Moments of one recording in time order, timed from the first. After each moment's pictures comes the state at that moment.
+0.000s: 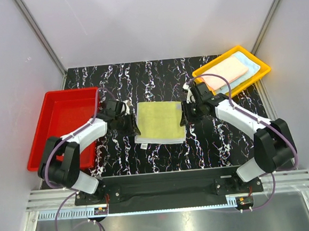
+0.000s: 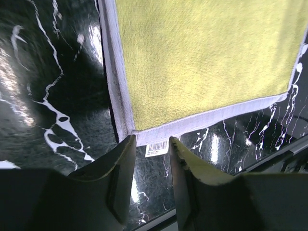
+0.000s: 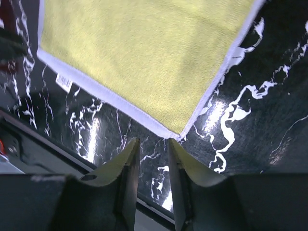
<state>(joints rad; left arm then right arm) -0.38 1.48 0.86 -0.41 0.32 -0.46 0.47 1.50 1.07 -0.58 -0.30 0.29</state>
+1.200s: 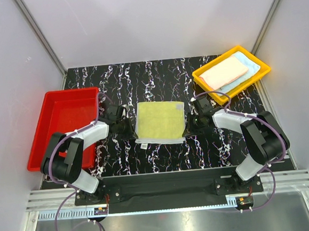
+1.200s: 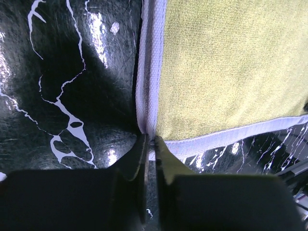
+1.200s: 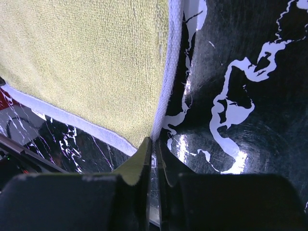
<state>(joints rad) -0.38 1.54 0.76 -0.29 0.28 -0.57 0.43 1.60 0.80 -0.27 -0.33 0.60</state>
